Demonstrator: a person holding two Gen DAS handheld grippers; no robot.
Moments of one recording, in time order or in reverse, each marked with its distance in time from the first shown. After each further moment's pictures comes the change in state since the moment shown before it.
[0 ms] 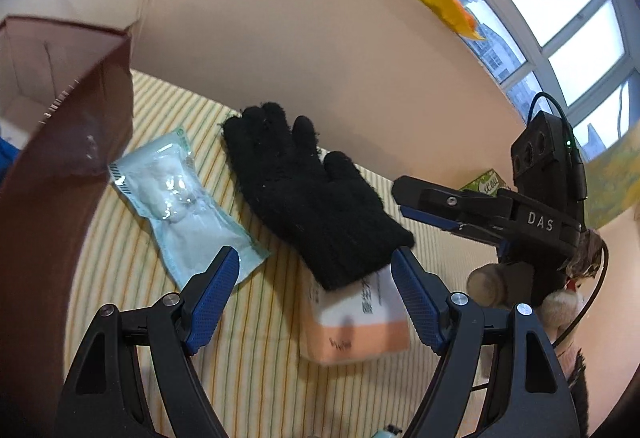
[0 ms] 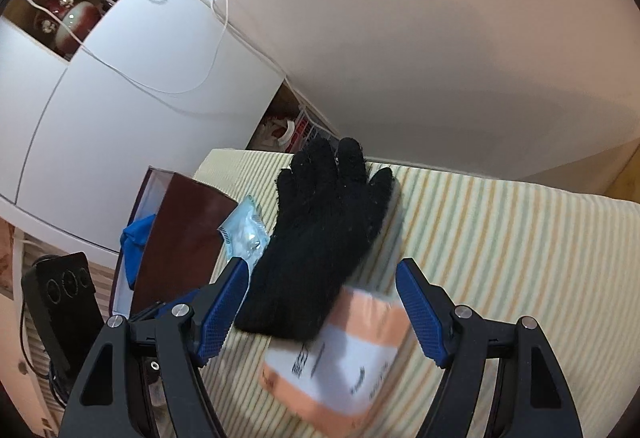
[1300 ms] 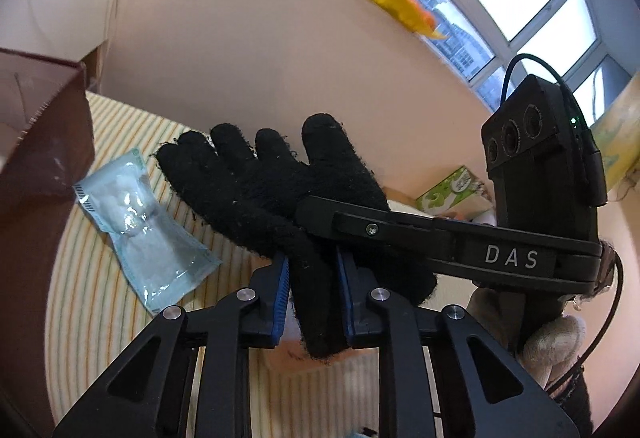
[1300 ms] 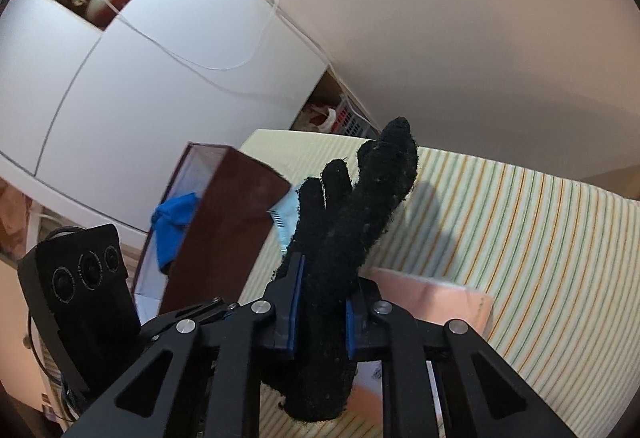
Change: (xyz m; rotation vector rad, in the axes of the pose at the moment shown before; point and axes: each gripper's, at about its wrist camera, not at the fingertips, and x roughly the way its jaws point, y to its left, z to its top) left arm -0.029 -0.020 -0.015 0.084 -0.053 -0.098; right arm -0.016 0.056 -0.020 -0.084 -0.006 0.088
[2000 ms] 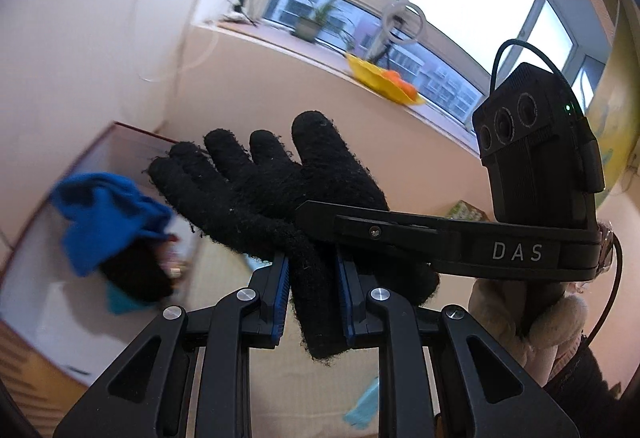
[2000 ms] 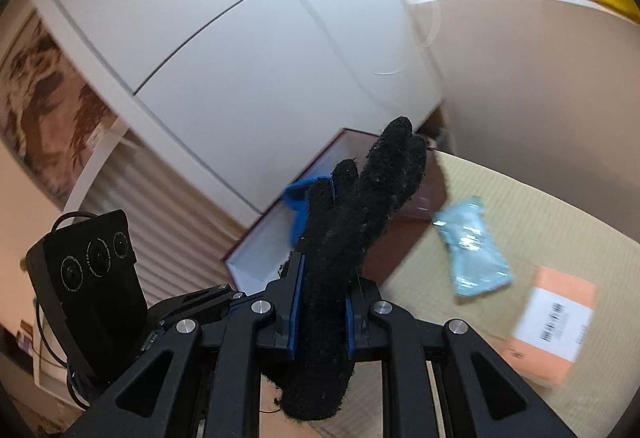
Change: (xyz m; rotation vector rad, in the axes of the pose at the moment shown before) left arm -0.178 0.018 -0.039 0.090 -0.248 0.110; right arm -0.006 0.195 -0.043 -0.296 -0.044 0.113
